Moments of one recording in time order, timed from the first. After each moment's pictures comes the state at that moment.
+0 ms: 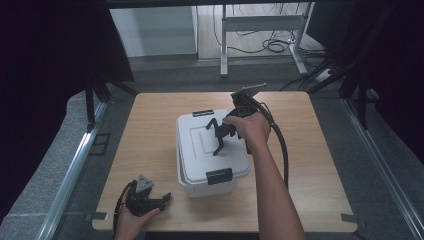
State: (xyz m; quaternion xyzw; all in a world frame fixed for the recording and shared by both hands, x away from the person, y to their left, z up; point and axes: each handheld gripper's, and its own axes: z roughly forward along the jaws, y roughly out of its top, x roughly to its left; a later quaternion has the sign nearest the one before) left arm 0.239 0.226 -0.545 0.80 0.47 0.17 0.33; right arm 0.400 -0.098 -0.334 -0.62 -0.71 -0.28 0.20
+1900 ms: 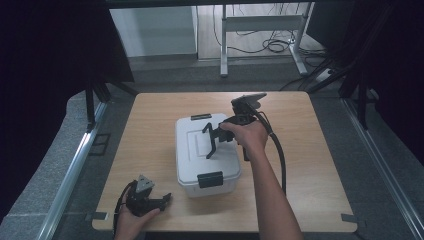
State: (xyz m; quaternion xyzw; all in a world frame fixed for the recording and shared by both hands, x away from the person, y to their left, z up) left arm 0.239 0.226 -0.545 0.80 0.47 0.17 0.33; right arm 0.396 -0.103 -0.362 -0.60 -0.71 -0.33 0.19
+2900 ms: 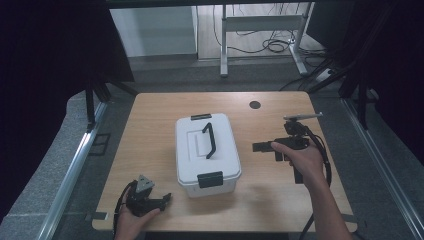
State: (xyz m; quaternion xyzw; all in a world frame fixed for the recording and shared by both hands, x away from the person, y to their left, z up) left arm 0.239 0.226 -0.545 0.80 0.47 0.17 0.33; right arm 0.343 -0.228 -0.384 -0.54 -0.71 -0.43 0.14
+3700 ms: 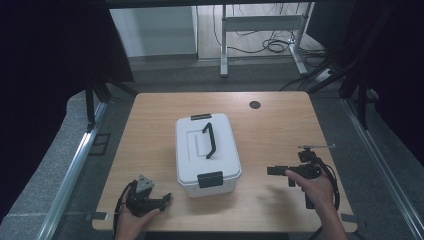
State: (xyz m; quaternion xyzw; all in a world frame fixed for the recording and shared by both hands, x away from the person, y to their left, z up) left arm 0.239 0.226 -0.545 0.80 0.47 0.17 0.33; right arm 0.307 -0.277 -0.467 -0.54 -0.70 -0.44 0.11
